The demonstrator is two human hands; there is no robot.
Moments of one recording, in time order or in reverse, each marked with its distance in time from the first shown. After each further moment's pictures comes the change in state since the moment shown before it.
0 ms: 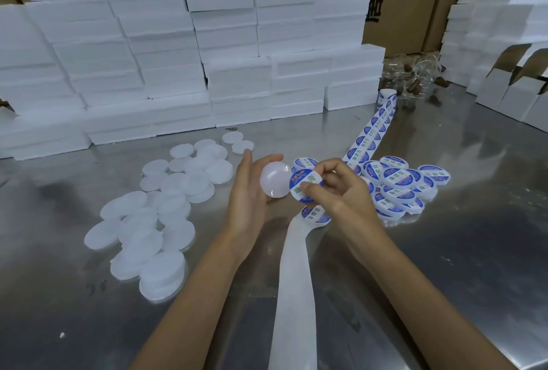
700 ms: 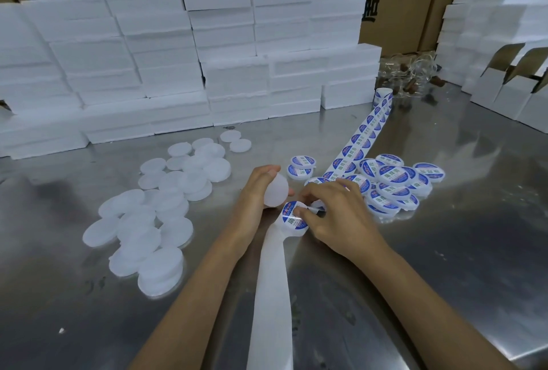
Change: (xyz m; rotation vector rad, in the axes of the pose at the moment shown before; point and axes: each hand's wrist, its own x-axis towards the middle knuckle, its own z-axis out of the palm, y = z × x) left_hand 0.009 -0.019 -0.003 0.268 -0.010 -0.017; right_hand 0.003 0.030 -0.024 -1.170 -0.134 -0.431
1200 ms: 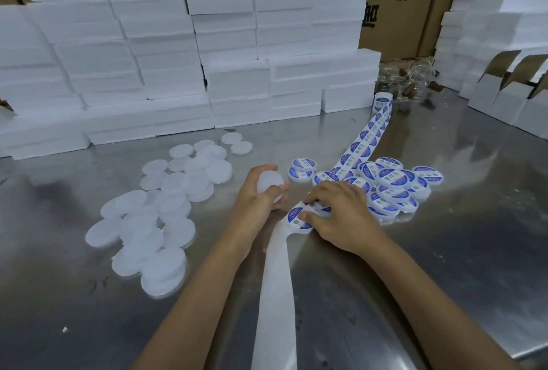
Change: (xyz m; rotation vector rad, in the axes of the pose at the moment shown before) left_hand -0.009 0.005 0.000 0.053 0.077 0.020; right_hand 0.003 0.013 0.000 -0.009 -0.159 0.128
